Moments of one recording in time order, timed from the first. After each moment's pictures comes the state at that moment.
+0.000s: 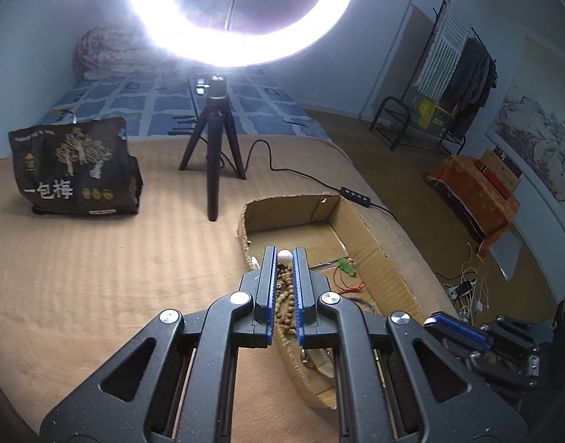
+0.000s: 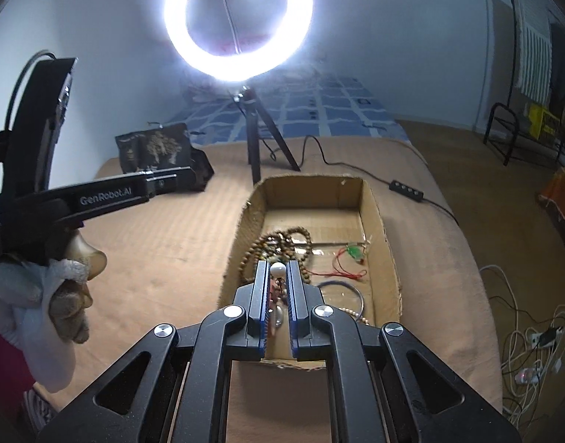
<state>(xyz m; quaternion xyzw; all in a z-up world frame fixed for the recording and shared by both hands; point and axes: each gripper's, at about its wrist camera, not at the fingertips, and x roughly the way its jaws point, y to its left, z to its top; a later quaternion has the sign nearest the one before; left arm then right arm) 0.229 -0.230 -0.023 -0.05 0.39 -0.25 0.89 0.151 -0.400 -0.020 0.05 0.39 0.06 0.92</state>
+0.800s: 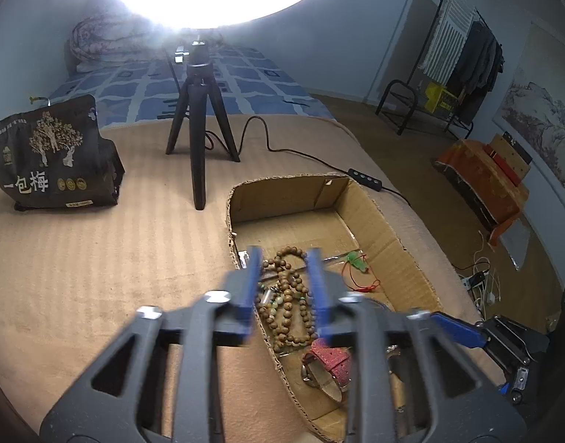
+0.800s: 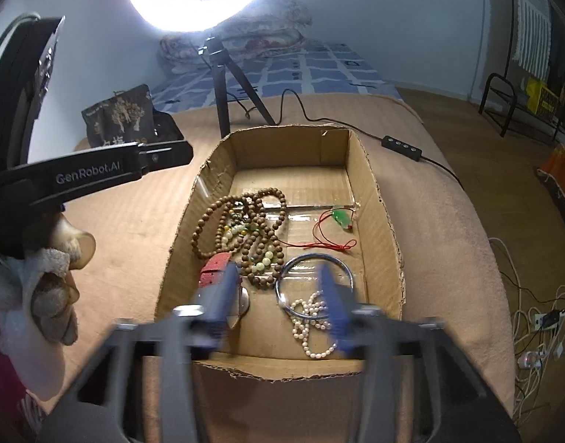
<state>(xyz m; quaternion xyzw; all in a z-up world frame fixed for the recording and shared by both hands) 0.248 -0.261 -0.058 -0.03 0.41 -0.24 0.88 0.173 -0.413 -0.068 0.05 0.44 0.04 0.89</state>
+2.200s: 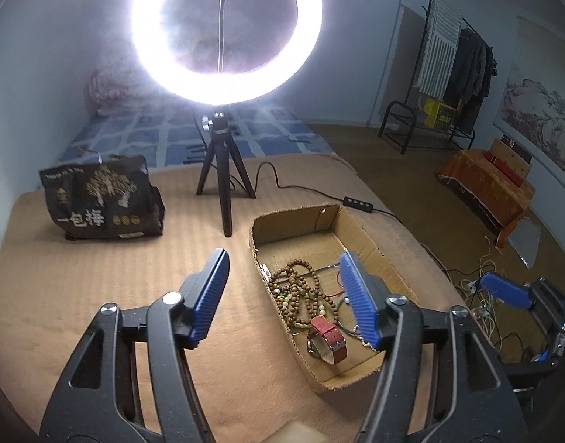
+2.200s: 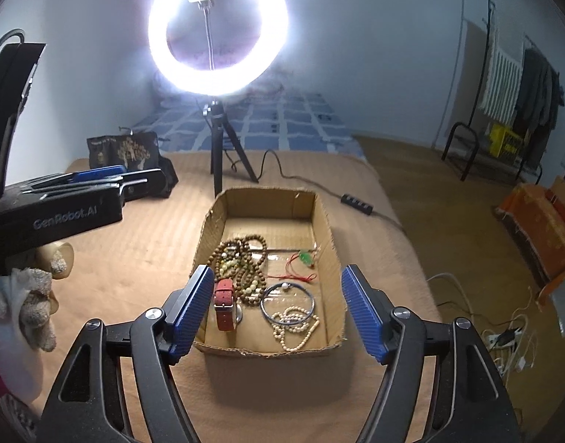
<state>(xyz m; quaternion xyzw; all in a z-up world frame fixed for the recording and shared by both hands) 0.182 -0.231 0.020 0.00 0.35 -0.22 0.91 0.124 -0.399 0.013 0.00 0.37 -0.02 0.93</state>
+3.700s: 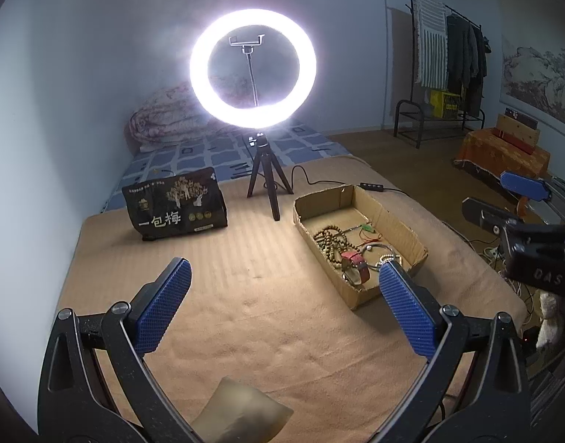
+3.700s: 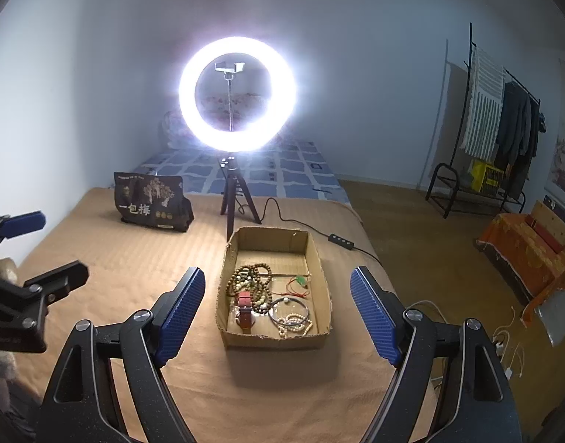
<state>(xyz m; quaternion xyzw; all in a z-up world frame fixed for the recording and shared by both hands) 0.040 -0.165 0.065 0.08 0.29 -0.18 0.94 0.048 -0.376 0.066 -0.02 0.29 -0.04 0.96</state>
